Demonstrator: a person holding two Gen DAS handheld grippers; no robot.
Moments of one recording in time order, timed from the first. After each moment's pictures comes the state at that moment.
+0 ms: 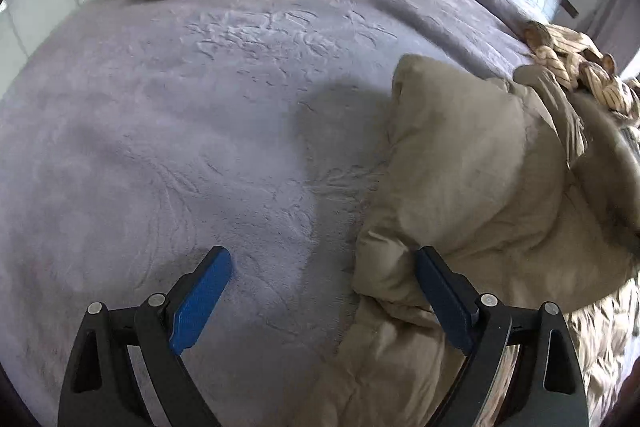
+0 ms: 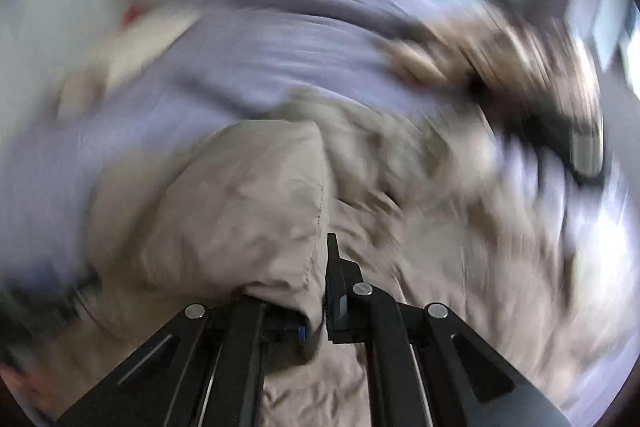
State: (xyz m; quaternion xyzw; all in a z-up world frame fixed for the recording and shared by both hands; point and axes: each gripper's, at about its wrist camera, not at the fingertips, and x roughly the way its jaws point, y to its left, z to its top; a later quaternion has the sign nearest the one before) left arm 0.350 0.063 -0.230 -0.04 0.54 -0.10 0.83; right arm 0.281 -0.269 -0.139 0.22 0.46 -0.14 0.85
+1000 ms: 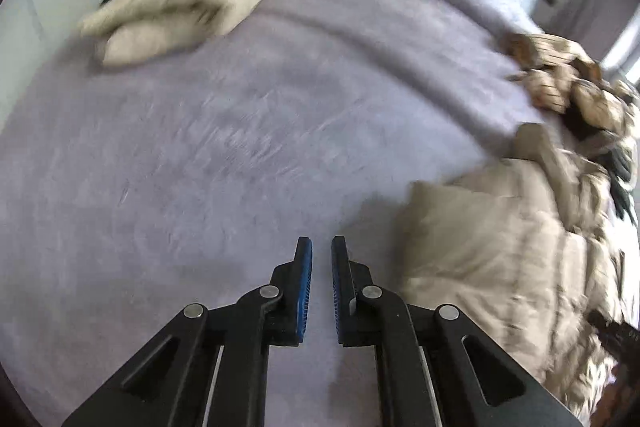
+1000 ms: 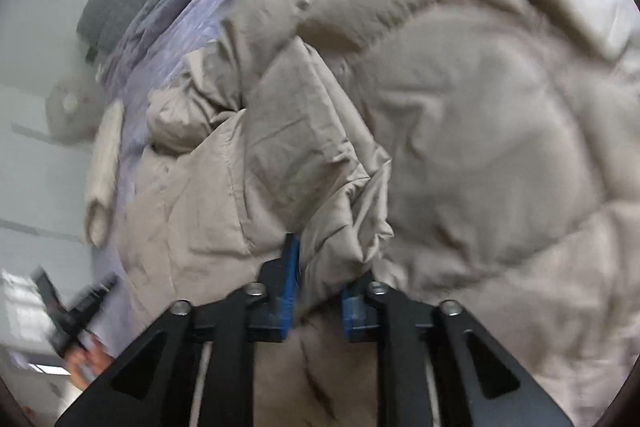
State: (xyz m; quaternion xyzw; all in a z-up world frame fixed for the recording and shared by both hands) left arm 0.454 0.059 -0.180 -0.01 0.53 -0.16 0.83; right arm 0.194 -0.345 -0.174 0.39 0.48 -0.16 0.77
